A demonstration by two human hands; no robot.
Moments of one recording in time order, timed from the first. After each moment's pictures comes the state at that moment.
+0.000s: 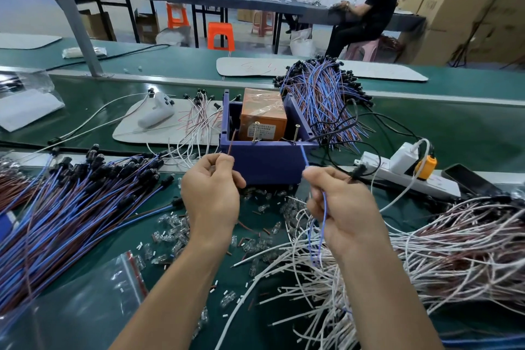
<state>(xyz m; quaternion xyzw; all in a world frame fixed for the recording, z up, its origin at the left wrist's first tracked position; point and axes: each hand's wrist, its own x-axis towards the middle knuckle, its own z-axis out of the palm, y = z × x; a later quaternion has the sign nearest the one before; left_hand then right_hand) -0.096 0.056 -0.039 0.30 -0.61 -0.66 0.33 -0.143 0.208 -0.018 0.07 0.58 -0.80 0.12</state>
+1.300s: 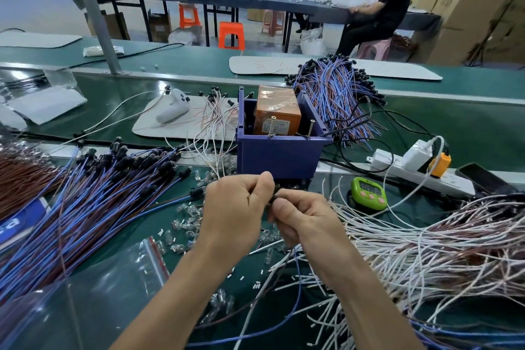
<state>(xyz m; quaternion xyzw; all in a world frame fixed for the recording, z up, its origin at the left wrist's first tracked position) -0.052 0.055 -0.040 0.08 -0.84 -0.43 0.32 -0.098 0.195 -0.049 -0.28 0.65 -0.67 0.22</state>
